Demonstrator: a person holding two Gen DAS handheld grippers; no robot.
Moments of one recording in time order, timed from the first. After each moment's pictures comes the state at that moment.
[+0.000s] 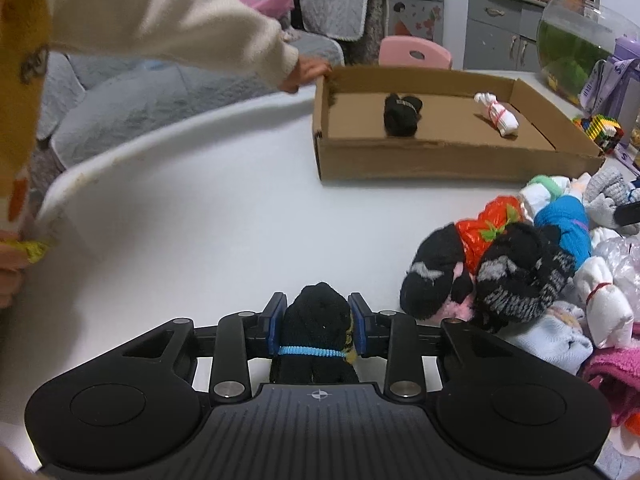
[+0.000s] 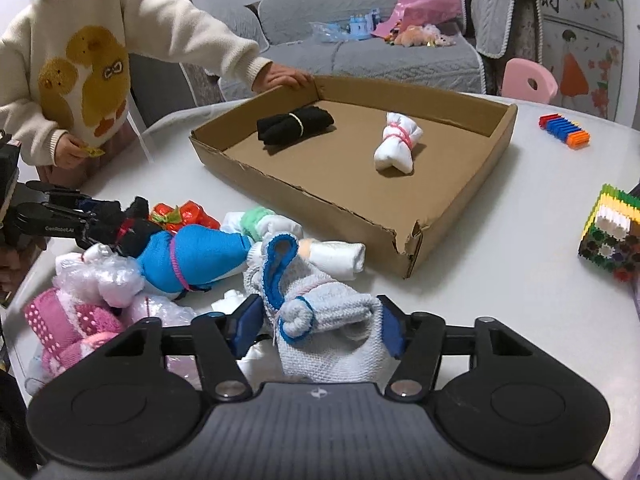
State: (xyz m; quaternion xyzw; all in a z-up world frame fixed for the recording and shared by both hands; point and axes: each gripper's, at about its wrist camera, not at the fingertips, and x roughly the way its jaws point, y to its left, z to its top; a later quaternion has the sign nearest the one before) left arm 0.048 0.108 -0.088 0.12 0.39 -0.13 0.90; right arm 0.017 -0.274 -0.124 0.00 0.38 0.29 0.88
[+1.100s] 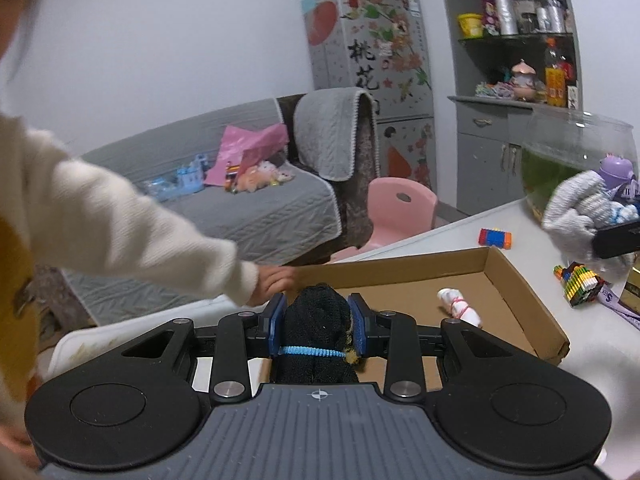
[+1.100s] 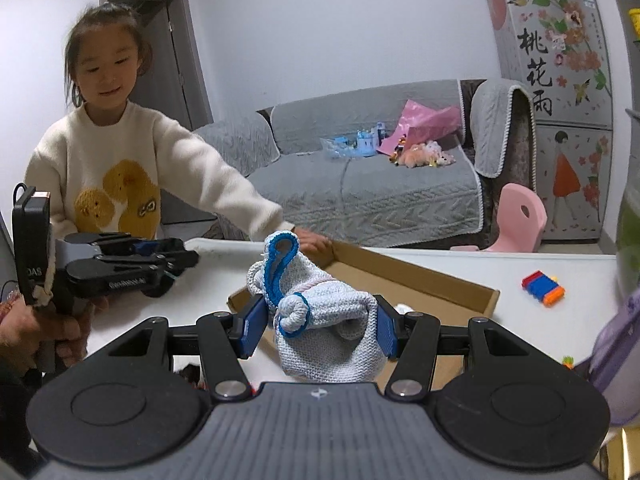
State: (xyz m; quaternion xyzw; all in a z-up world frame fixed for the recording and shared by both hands) left arm 0.088 0.007 0.017 0.12 0.22 -0.14 0.96; right arm 0.033 -0.275 -0.011 0.04 0.25 0.29 0.92
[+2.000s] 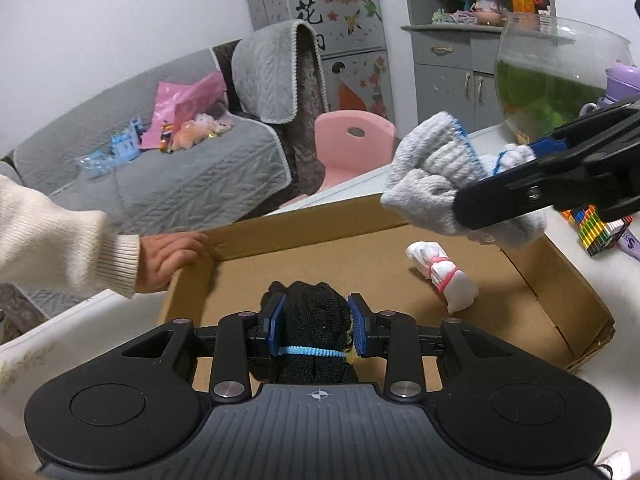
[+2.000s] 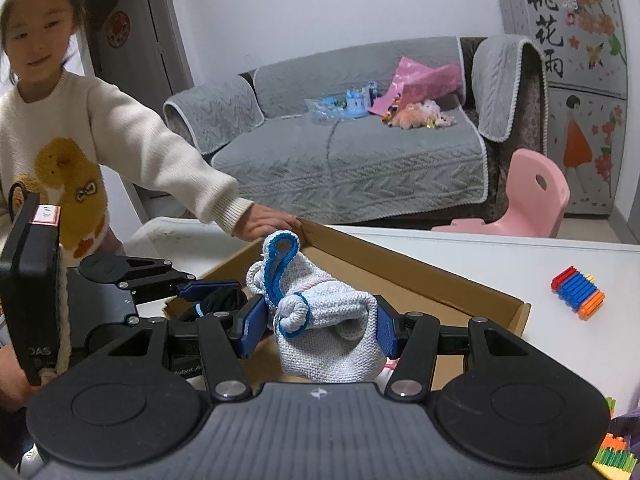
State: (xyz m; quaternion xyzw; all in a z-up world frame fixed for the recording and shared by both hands) left arm 0.168 -0.058 -0.063 0.16 0.29 -0.19 0.92; right arm 0.109 -0.244 -0.050 0.03 0.31 0.27 0.91
